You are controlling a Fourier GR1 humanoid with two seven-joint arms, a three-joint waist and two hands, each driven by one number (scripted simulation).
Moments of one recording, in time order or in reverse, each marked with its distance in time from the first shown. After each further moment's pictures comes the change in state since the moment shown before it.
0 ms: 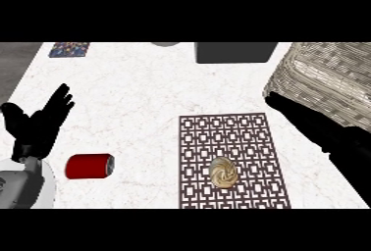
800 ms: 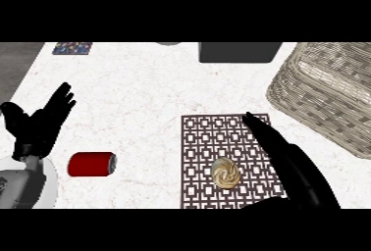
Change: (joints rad) left arm -0.004 -0.036 0.040 -0.012 -0.038 -0.041 0.009; right arm 0.375 0.201 0.183 0.263 0.556 -0.260 -0.536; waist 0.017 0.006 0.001
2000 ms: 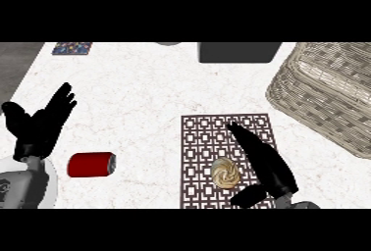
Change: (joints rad) left arm 0.003 -0.082 0.086 -0.036 -0.096 -0.065 0.048; right arm 0.019 0.135 -0.031 0.365 0.159 -0.016 -0.238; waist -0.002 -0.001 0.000
